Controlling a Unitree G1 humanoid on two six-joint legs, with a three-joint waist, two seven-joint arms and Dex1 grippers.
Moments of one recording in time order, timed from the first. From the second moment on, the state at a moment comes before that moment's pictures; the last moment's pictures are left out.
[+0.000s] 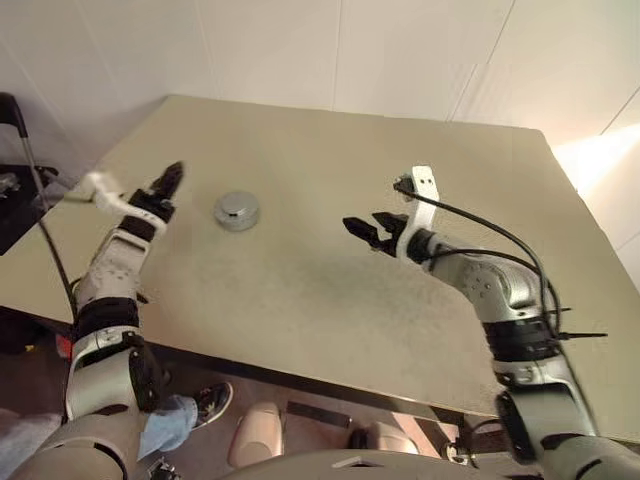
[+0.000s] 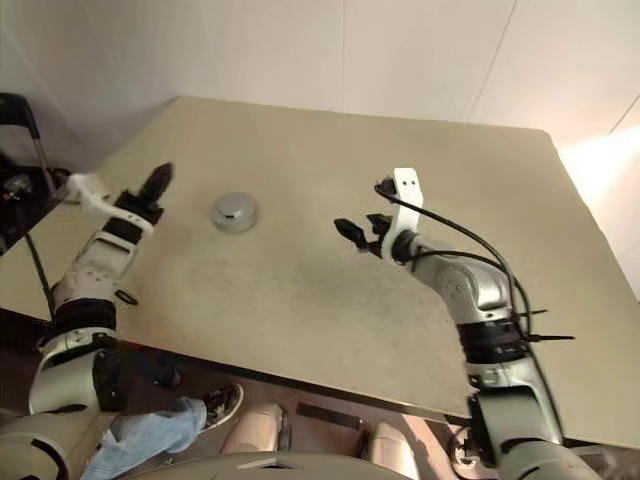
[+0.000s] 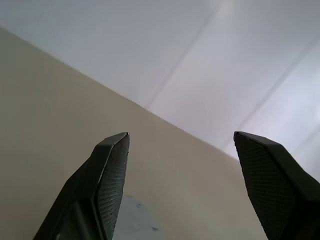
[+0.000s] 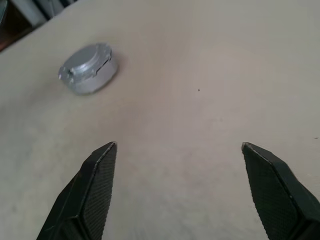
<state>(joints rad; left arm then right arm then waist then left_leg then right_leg) -0.58 0.40 0.33 0.42 -0.71 0.41 -0.73 -0.42 -0.57 0.10 -0.05 0.59 0.68 0.47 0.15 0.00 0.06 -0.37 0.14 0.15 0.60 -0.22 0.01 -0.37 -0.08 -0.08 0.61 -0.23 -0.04</state>
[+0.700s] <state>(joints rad) -0.41 0.36 -0.03 0.26 -0.42 0.39 -0.86 -0.45 -0.61 0.09 0.19 0.30 0.42 0.75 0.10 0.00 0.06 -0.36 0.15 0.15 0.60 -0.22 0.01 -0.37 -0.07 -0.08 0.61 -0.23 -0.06</state>
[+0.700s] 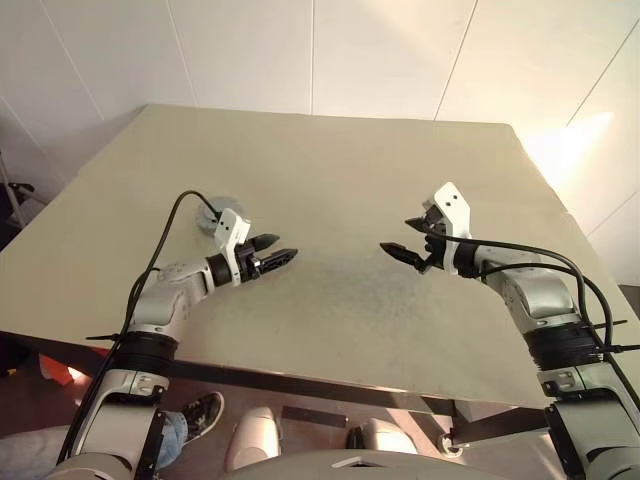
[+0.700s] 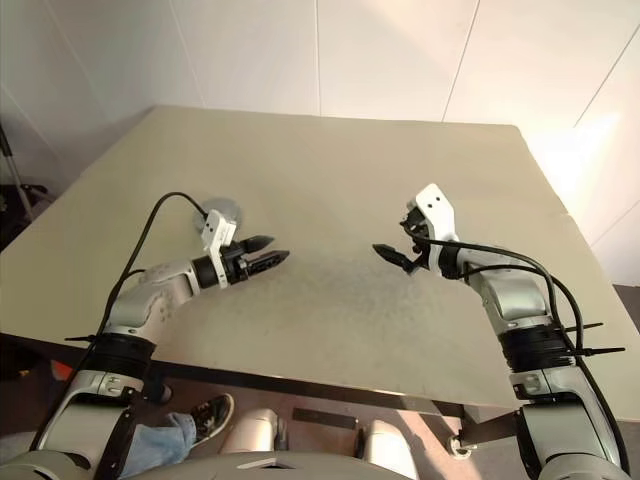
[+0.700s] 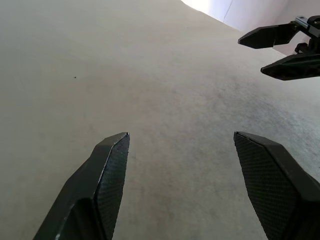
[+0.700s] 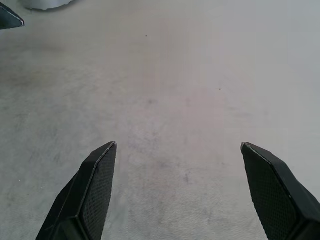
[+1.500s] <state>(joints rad) -0.49 0.30 -0.05 0.35 -0.34 0.35 -0.87 -0.45 -0.55 0.06 0.22 0.23 0.41 0.70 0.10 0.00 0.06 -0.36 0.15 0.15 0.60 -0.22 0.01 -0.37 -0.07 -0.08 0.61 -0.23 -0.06</state>
